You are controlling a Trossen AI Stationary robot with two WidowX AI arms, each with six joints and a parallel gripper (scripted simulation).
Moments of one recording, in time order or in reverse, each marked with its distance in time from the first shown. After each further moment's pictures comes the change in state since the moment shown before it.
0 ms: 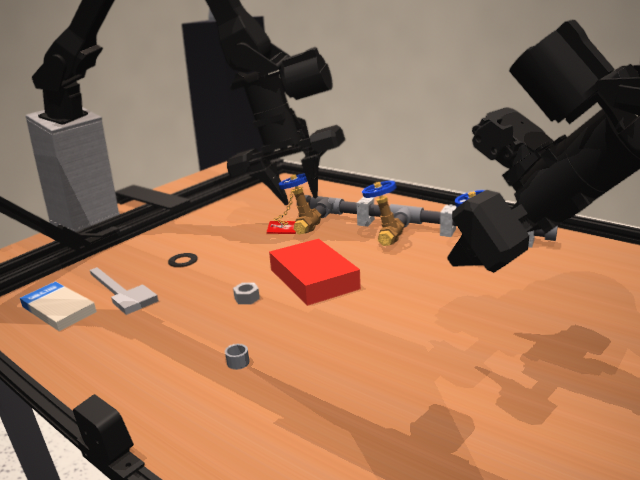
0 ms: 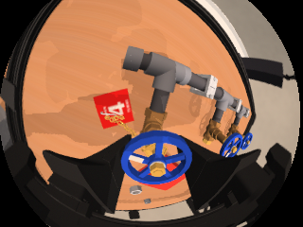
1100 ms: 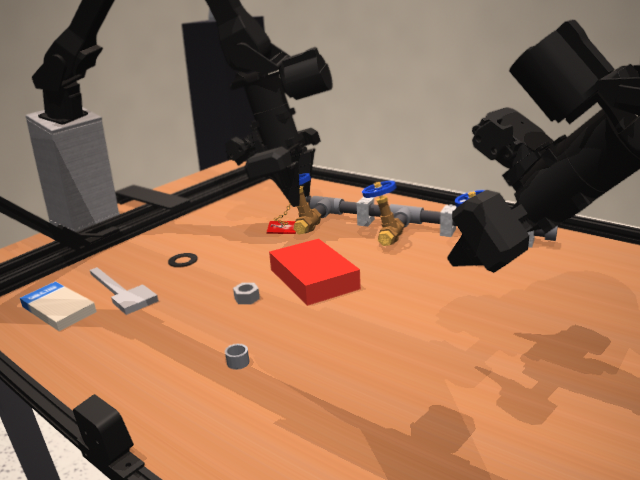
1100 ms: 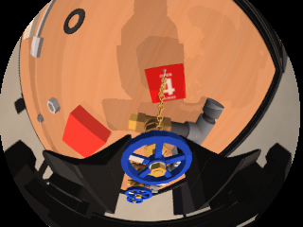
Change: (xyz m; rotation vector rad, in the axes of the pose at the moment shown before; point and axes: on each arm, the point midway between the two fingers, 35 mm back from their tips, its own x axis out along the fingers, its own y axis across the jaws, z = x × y) left arm 0.000 0.000 0.000 -1.514 -0.001 0.000; right arm 0.000 0.000 0.000 0.000 0.000 0.000
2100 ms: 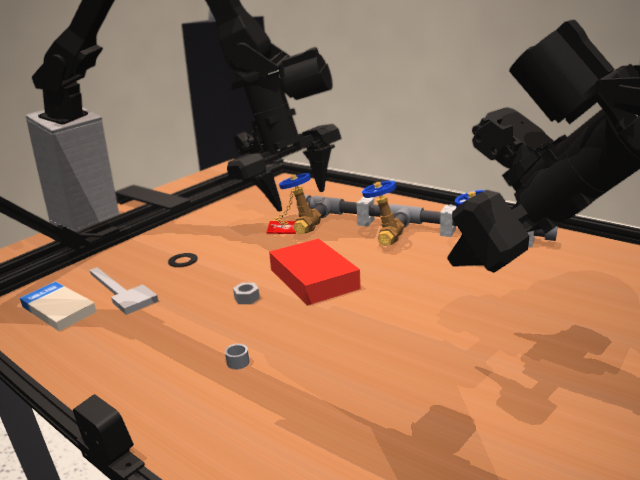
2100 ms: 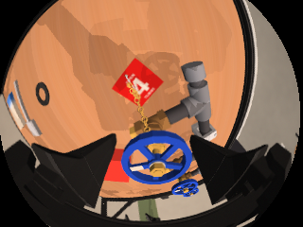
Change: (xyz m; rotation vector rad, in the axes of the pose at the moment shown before) left arm 0.000 0.000 0.000 0.663 0.000 0.000; right arm 0.000 0.000 0.000 0.000 0.000 0.000
